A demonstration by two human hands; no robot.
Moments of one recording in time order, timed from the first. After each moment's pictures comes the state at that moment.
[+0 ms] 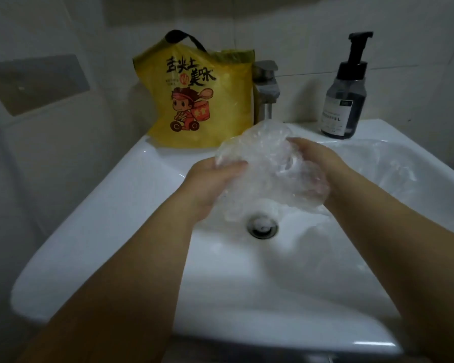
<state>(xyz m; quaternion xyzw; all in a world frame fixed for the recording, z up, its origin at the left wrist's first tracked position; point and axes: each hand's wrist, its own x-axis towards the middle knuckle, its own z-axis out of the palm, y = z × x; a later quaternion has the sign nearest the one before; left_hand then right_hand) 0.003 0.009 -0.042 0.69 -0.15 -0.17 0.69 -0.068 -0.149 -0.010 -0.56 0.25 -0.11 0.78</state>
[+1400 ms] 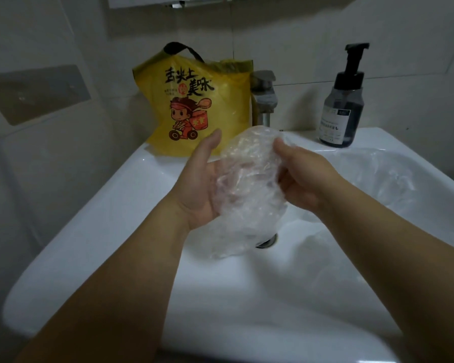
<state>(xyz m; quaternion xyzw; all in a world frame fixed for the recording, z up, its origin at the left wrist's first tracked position) -0.016 0.014 -0.012 0.55 -0.19 -0.32 0.75 -0.061 -0.137 -0.008 -0.52 0.15 -0.10 0.84</state>
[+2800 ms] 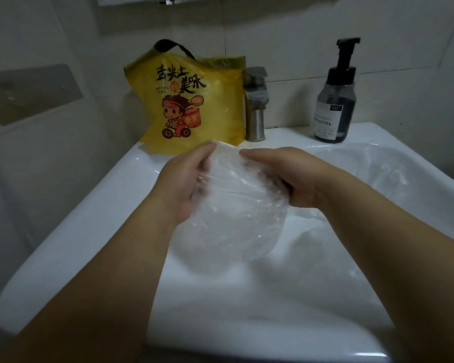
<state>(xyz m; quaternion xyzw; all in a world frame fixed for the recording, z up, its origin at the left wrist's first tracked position) -0.003 0.017 -0.017 0.61 -0.12 -0.15 0.76 -0.066 -0.143 -0.006 -0.67 0.09 0.04 0.73</state>
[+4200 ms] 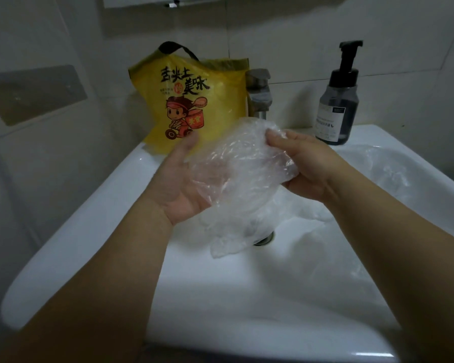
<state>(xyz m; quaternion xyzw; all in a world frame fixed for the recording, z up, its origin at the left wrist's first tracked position) 0.000 0.034 -0.015 0.51 -0.11 -0.30 0.80 -0.071 -0.147 0.005 -0.54 0.04 -0.07 0.84</state>
